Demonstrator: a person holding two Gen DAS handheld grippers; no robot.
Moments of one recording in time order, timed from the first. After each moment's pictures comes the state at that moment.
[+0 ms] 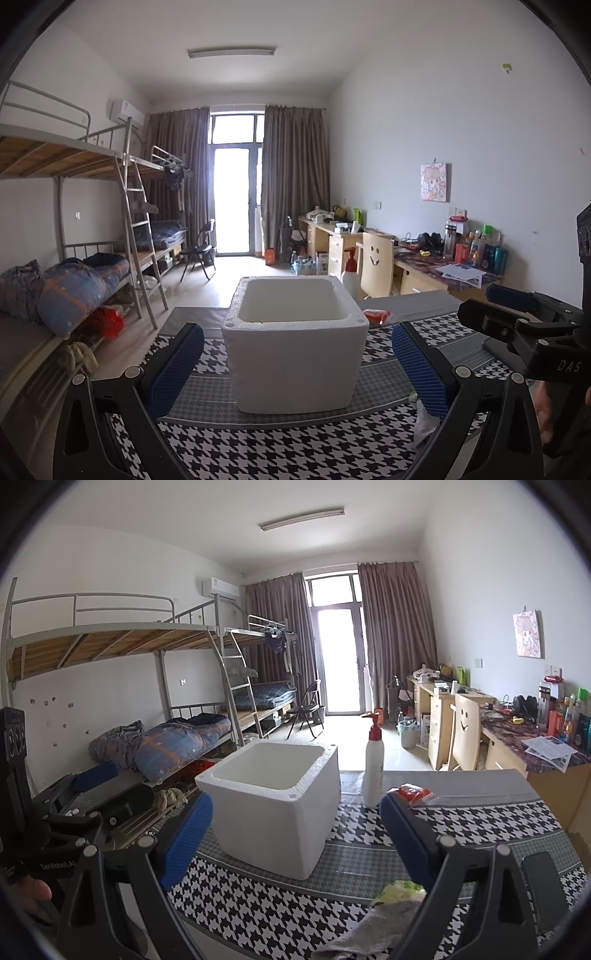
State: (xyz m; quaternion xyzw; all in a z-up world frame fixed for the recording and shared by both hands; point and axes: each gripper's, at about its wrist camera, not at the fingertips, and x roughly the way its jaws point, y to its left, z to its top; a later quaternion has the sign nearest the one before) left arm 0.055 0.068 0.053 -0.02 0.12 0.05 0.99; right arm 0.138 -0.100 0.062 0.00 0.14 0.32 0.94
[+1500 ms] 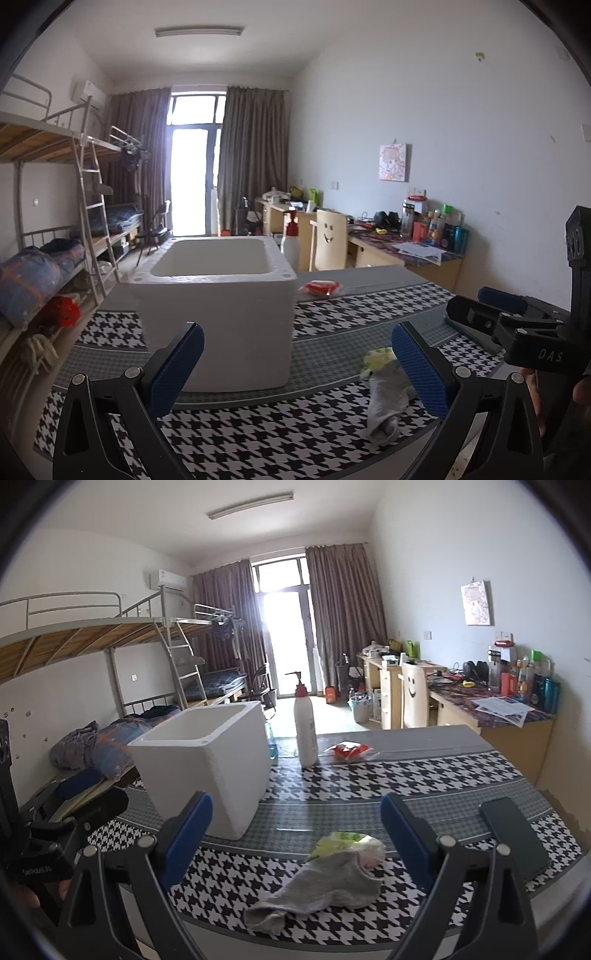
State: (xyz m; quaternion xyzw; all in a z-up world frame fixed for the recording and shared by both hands) left arm 0.078 0.032 0.014 -0.02 0.15 -0.04 0.99; right arm 0.142 -0.152 0.022 0.02 0.19 0.23 0.96
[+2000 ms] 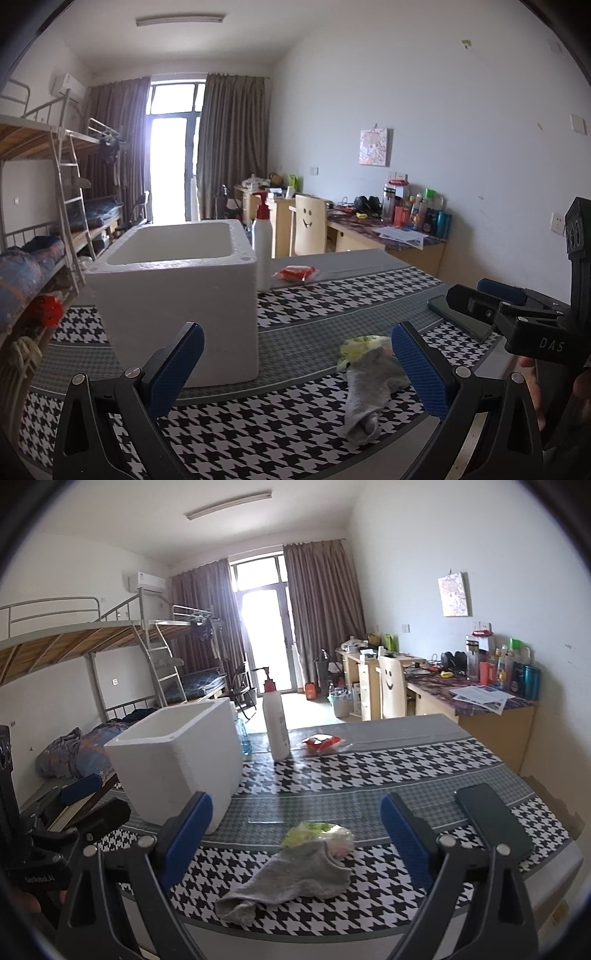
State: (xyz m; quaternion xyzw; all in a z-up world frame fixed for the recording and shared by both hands) left arm 0.094 0.012 0.005 -0.02 0.18 -0.08 0.98; right arm 0.142 -0.172 0.015 0.03 0.20 0.19 0.96
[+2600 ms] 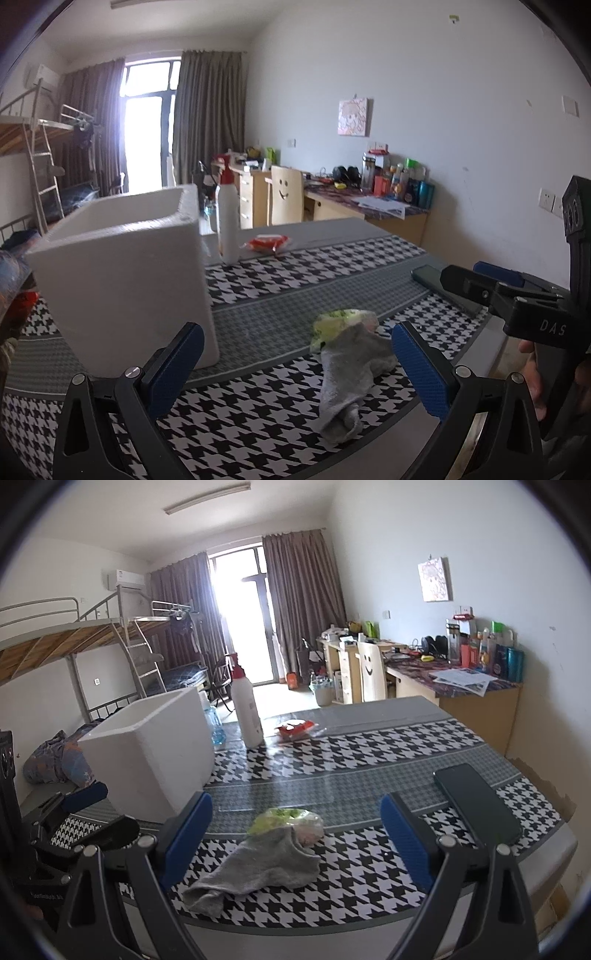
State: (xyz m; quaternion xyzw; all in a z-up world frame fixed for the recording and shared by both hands) left arm 0.125 -0.015 -0.021 -0.01 0.24 -0.12 0.96; right arm 0.155 -0.192 -0.003 0.04 0.23 0.15 0.96
